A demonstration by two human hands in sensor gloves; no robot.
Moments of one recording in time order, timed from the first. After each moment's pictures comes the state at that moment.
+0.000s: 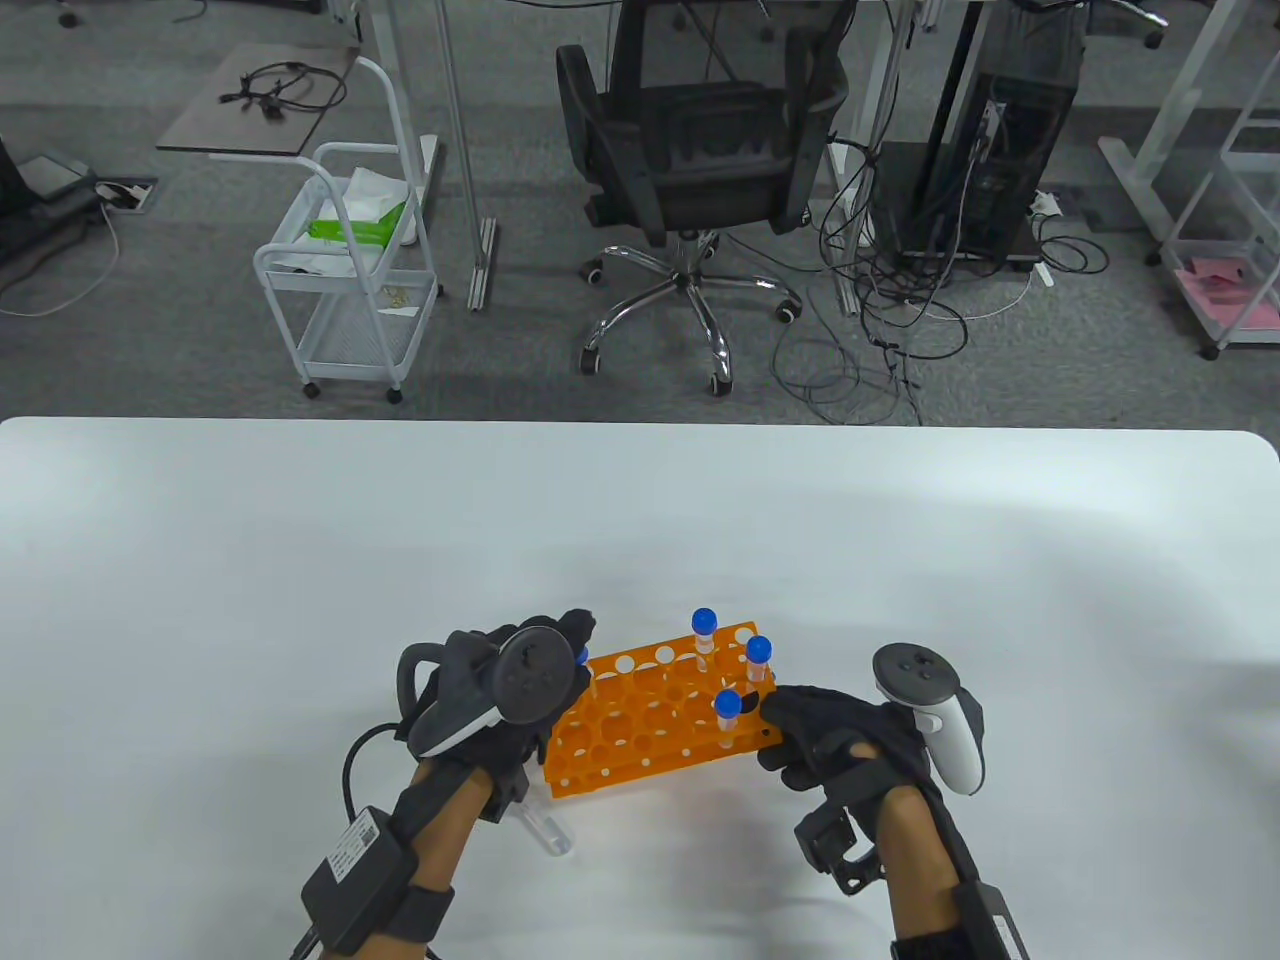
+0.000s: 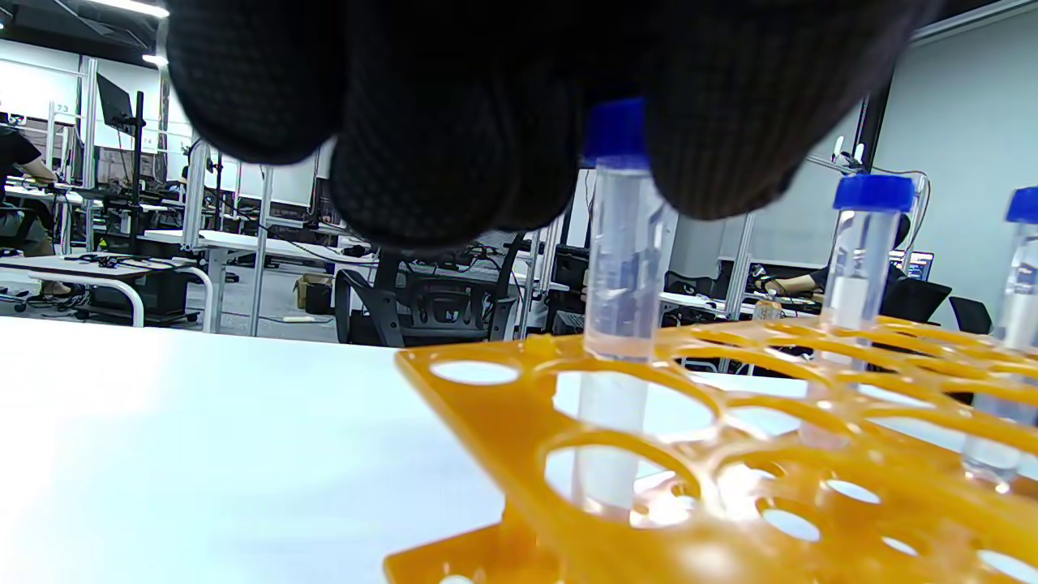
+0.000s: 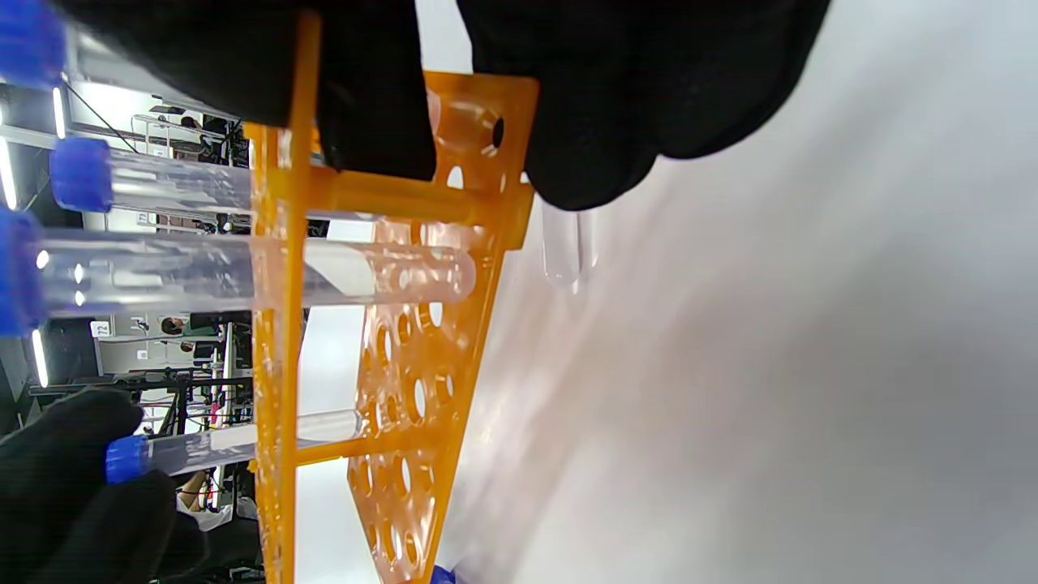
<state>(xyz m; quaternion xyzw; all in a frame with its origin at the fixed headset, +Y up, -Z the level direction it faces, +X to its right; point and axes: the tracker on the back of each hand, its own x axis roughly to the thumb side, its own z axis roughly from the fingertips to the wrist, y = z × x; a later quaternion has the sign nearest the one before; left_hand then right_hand) -0.130 -0.649 -0.325 0.07 -0.14 0.10 0.98 0.195 -0.733 -0.331 -0.05 0.29 0.79 0.53</state>
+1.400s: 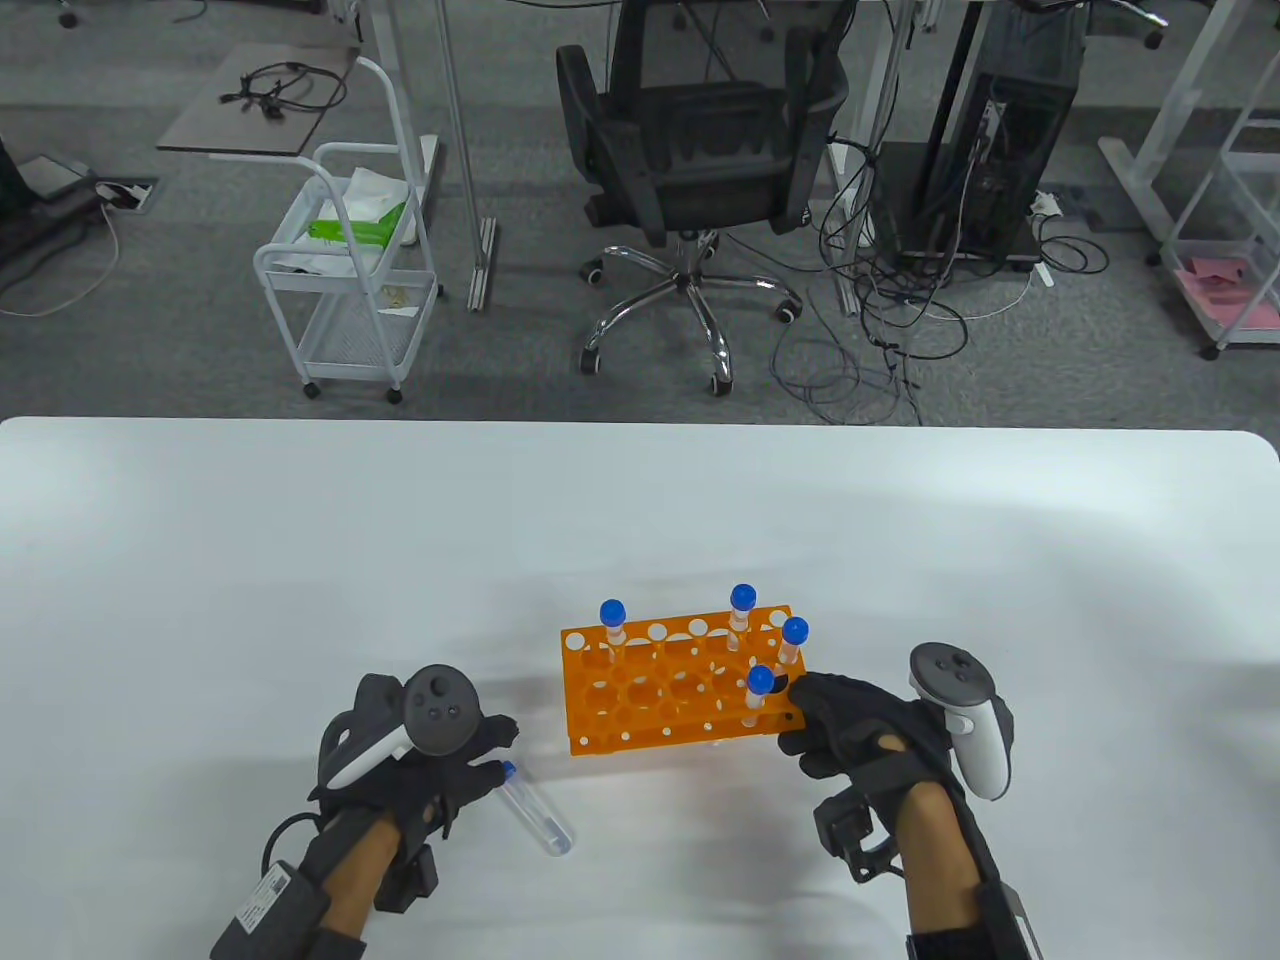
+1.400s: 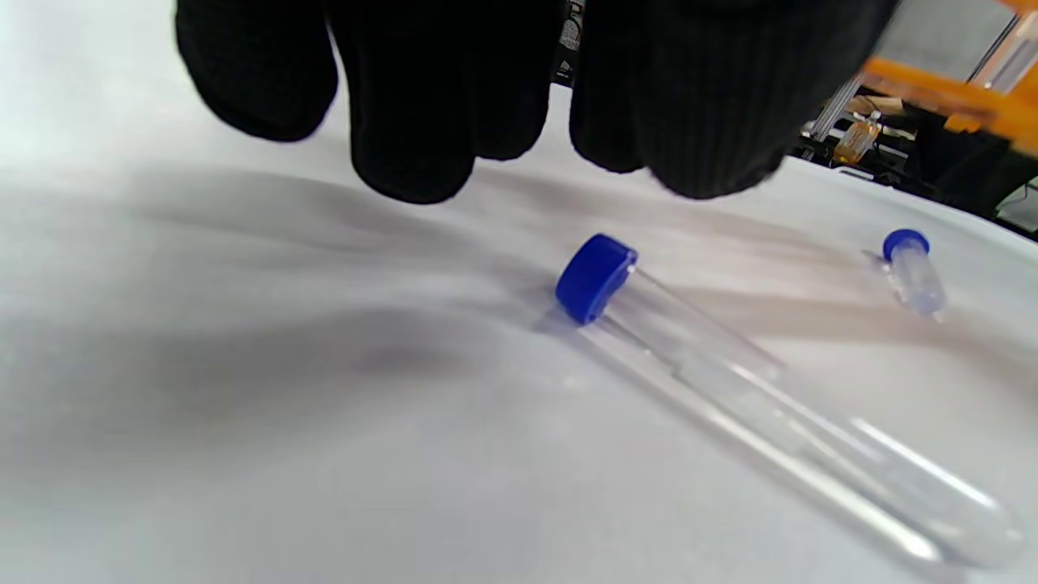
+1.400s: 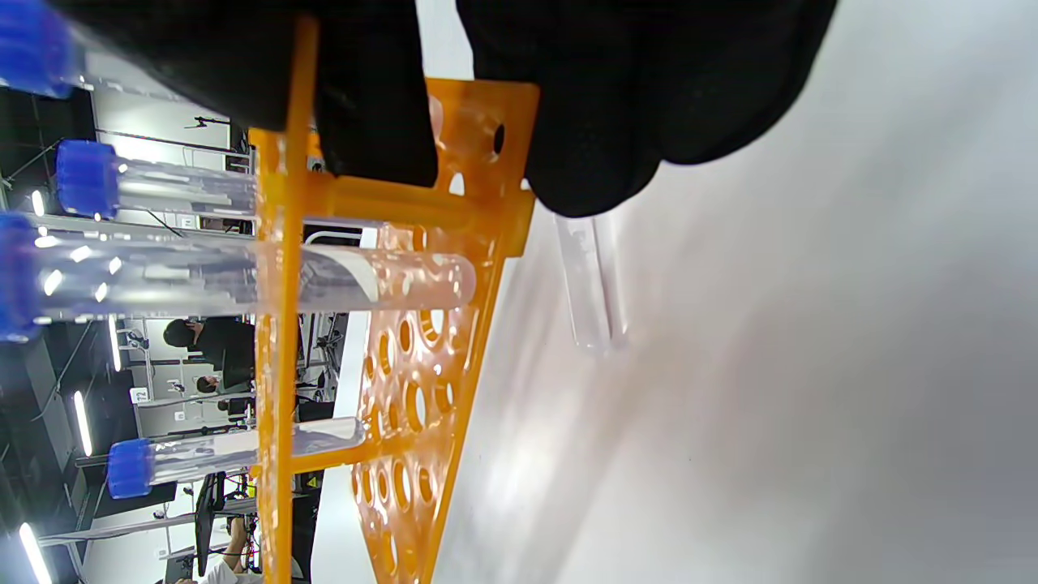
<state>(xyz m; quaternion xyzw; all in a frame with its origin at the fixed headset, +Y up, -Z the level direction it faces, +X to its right) -0.200 -0.746 -0.314 -0.17 -0.10 0.13 0.97 0.217 -0.732 -0.334 -0.08 0.26 0.77 0.57</state>
